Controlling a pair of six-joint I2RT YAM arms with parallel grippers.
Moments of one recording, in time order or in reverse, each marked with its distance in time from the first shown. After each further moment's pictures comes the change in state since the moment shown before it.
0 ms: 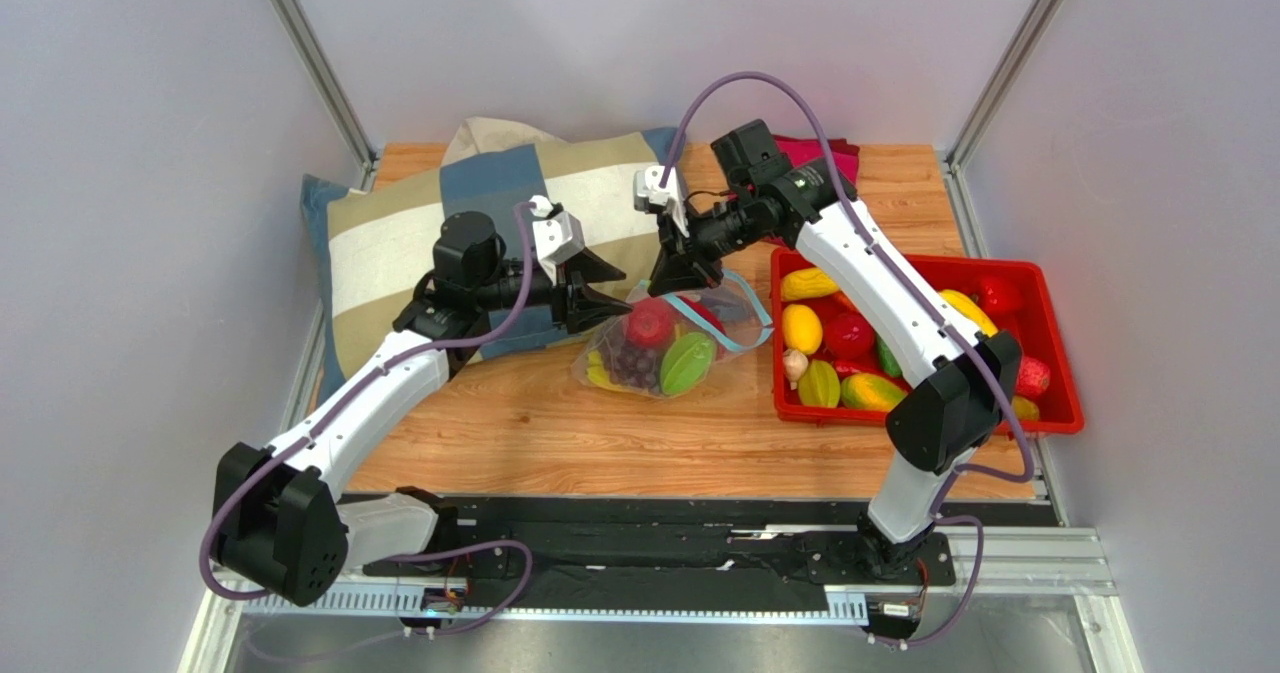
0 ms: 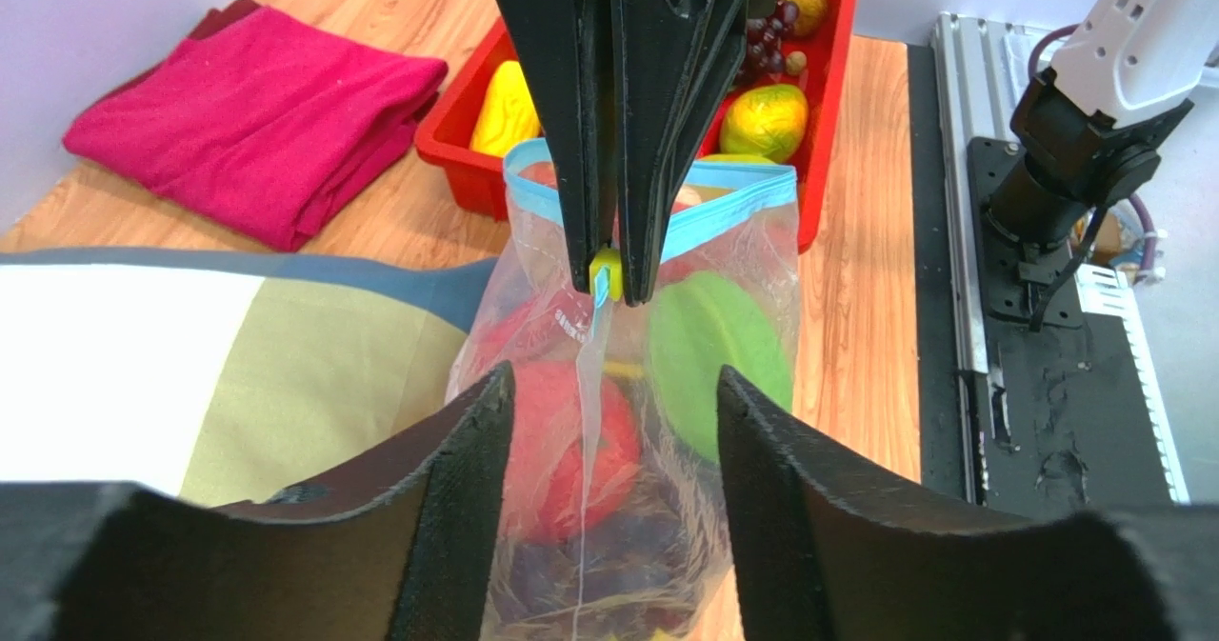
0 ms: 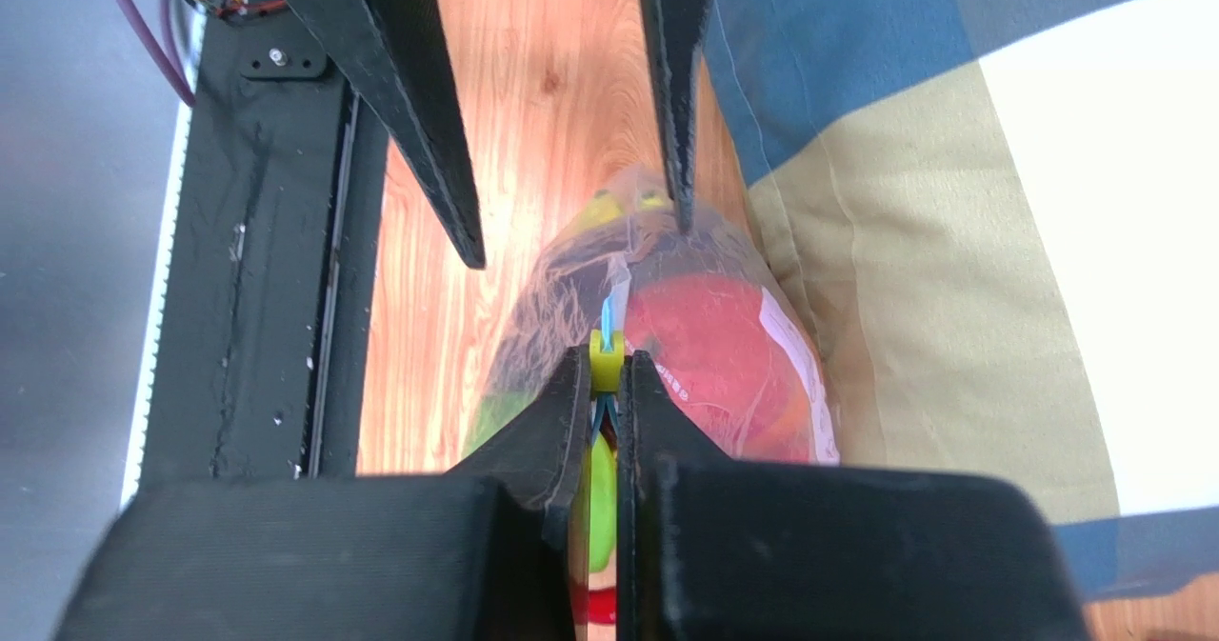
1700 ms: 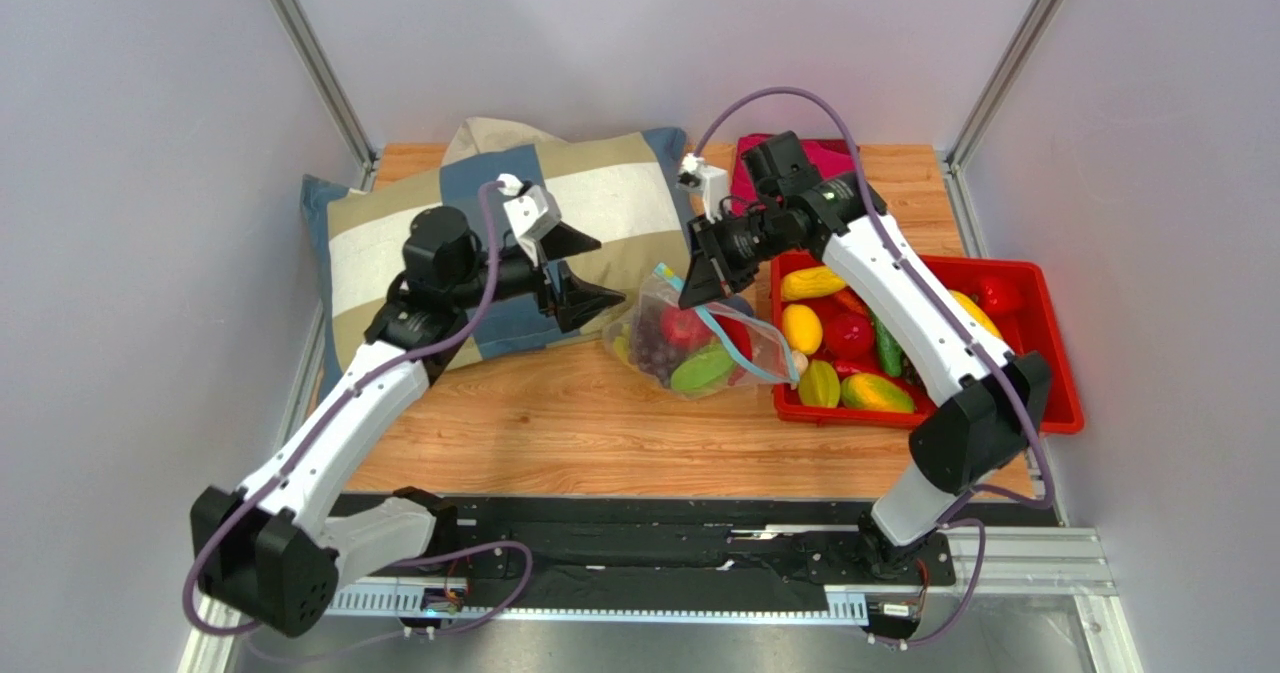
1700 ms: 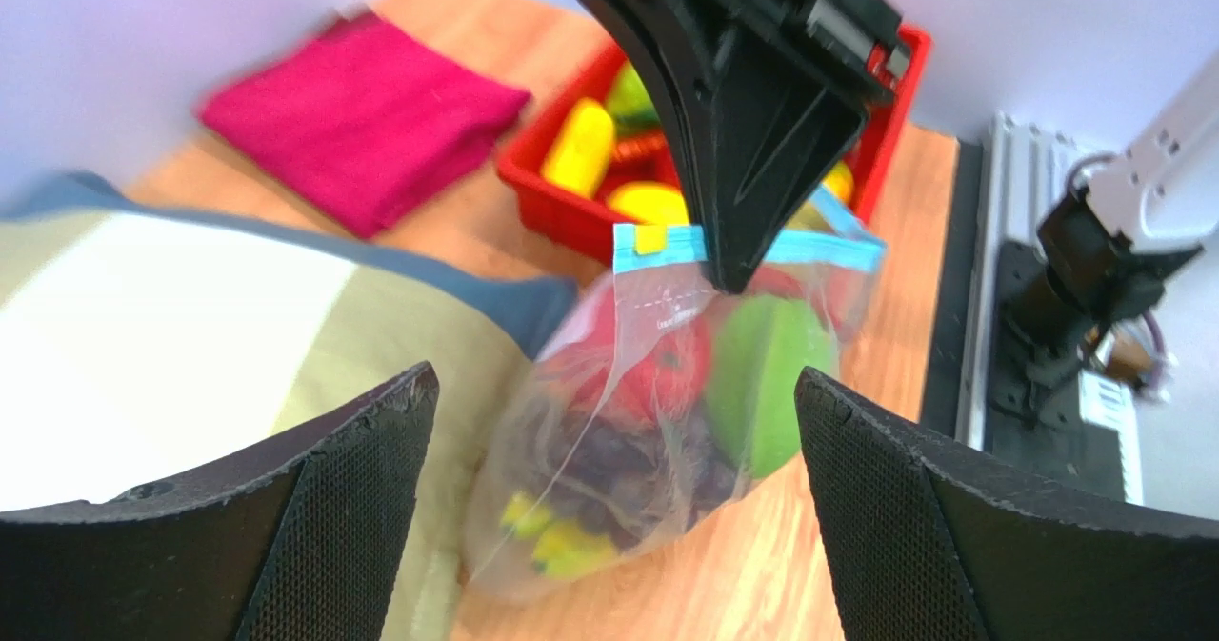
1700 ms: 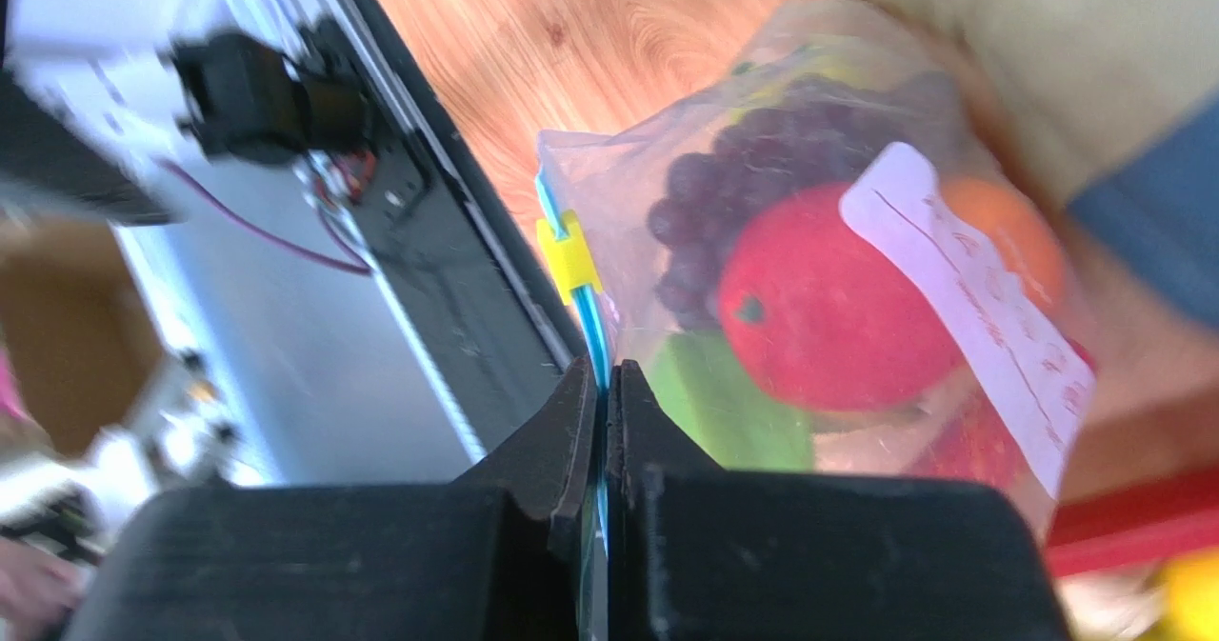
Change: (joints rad) left arm 0.021 -0.081 0.060 -0.092 -0.124 -0.124; right arm -0.042 -0.094 -0.123 0.010 0.168 0.684
